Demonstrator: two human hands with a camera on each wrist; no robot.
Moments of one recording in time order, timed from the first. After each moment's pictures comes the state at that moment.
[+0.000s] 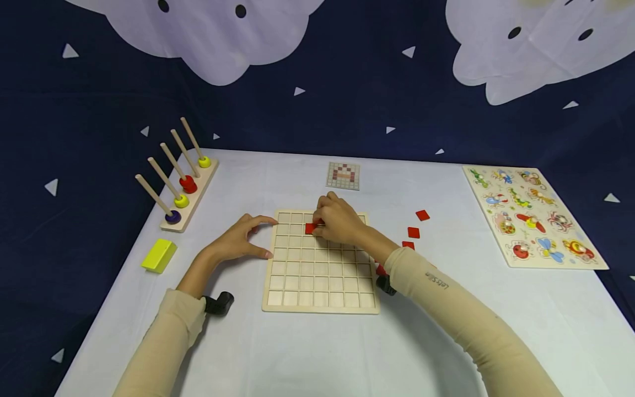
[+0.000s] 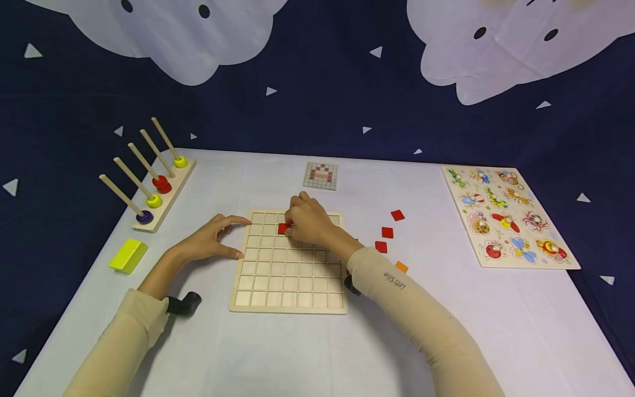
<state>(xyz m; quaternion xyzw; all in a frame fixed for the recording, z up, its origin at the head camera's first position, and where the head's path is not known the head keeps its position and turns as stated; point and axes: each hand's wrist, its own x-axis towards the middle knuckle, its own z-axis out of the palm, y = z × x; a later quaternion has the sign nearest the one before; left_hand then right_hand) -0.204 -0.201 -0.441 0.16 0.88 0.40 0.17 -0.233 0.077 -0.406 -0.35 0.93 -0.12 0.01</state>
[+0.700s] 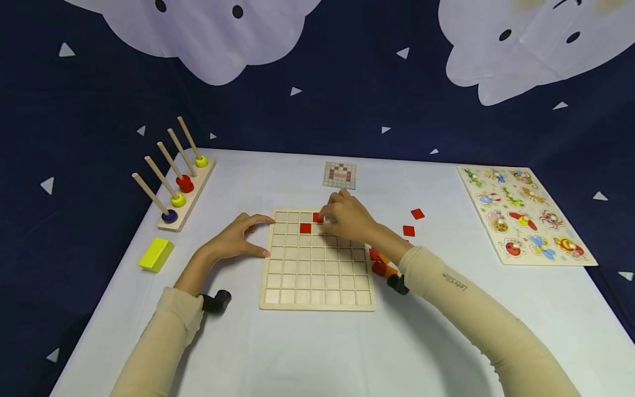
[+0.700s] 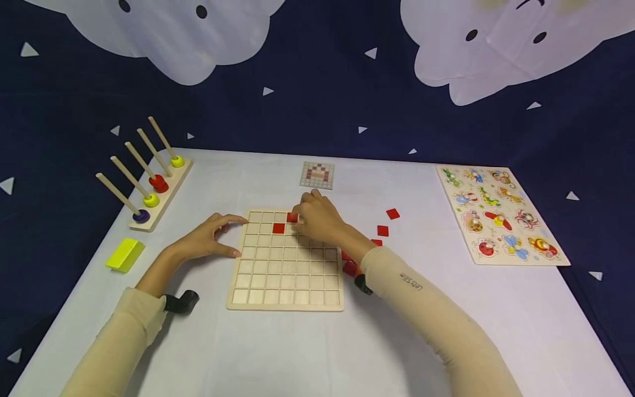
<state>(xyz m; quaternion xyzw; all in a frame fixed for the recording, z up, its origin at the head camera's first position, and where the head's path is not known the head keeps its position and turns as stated) -0.202 -0.200 -0.439 0.15 0.88 0.41 0.18 -0.223 0.100 -0.389 -0.31 0.94 -0.13 0.03</state>
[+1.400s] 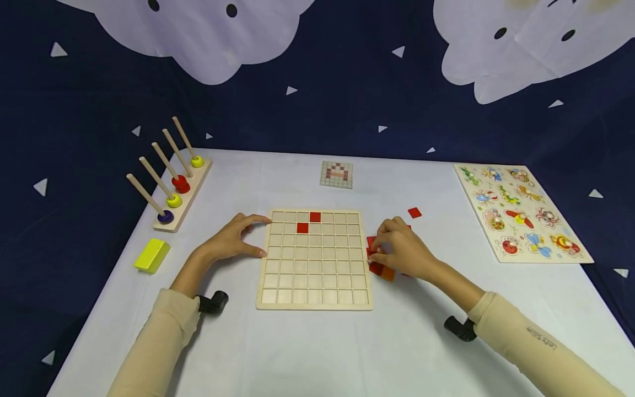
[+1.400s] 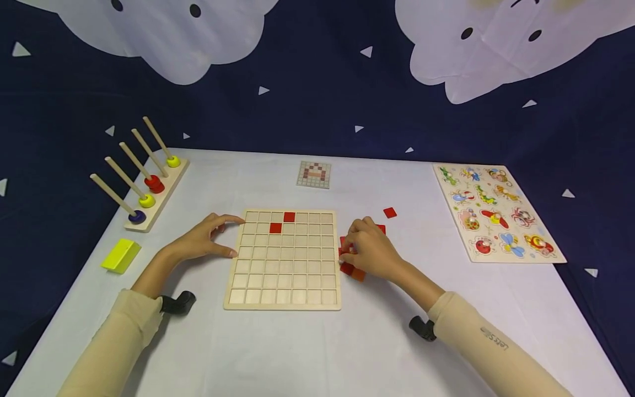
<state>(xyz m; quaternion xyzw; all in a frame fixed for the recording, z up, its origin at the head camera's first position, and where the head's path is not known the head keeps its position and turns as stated) -0.203 -0.200 -0.440 0.16 0.88 0.40 0.17 -0.155 0.199 -0.398 -0.25 0.95 -0.18 0.00</state>
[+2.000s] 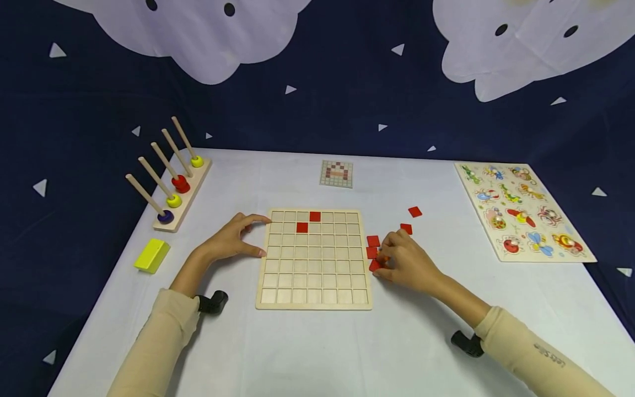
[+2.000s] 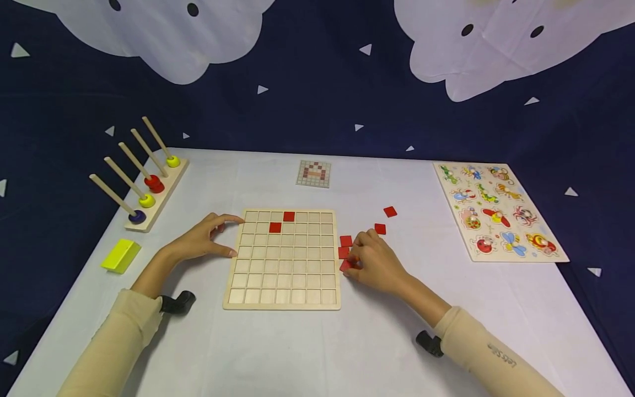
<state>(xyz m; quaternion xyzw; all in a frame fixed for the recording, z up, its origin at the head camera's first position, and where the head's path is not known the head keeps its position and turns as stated) -0.202 -0.200 -0.439 0.16 0.89 0.40 0.17 -0.134 0.210 -0.422 -0.27 0.95 -0.17 -0.04</state>
